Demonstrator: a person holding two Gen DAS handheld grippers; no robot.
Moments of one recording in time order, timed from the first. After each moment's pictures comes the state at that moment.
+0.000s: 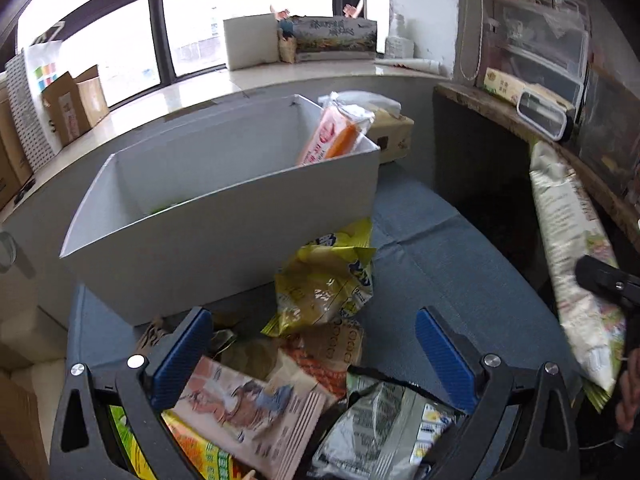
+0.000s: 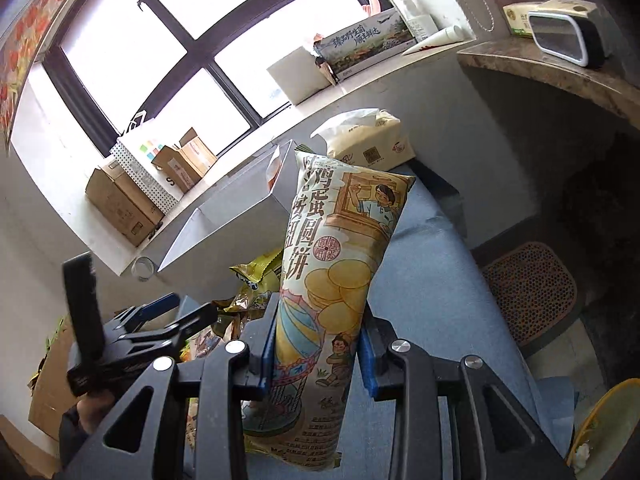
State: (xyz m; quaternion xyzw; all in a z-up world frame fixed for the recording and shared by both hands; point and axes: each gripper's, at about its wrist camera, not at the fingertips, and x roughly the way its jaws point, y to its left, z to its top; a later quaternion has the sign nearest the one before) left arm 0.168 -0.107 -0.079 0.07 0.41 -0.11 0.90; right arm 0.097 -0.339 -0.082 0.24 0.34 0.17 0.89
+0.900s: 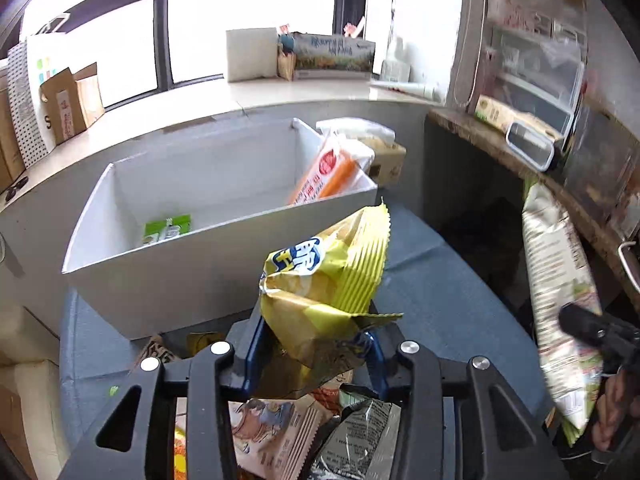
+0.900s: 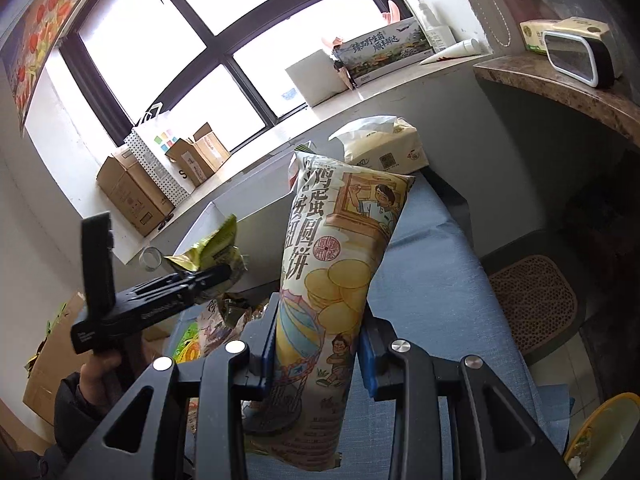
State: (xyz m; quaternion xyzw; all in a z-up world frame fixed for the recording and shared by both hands) left arm 0.151 -0.075 -0.041 0.01 0.37 -0.13 0.92; right arm 0.091 -0.330 -0.074 0.21 0.33 0.20 0.90
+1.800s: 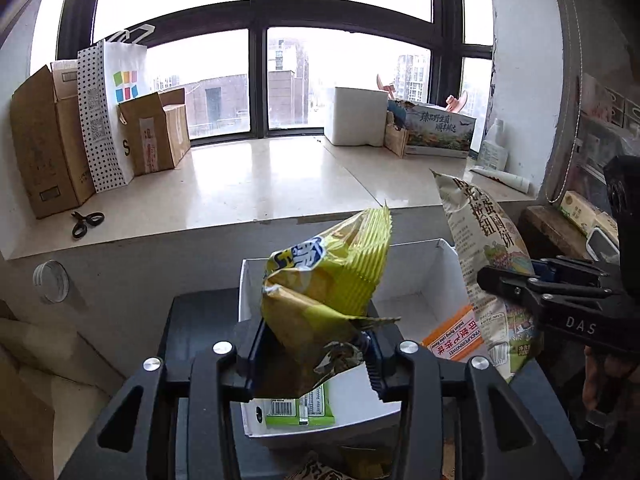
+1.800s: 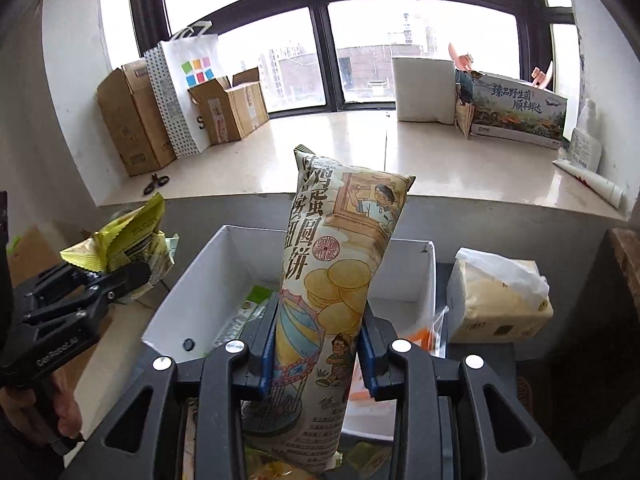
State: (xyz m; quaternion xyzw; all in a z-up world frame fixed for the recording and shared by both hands) left arm 0.262 0.053 0.032 -0.02 0.32 -0.01 0.95; right arm 0.314 -0.142 0.013 -0.02 0.35 0.23 0.91
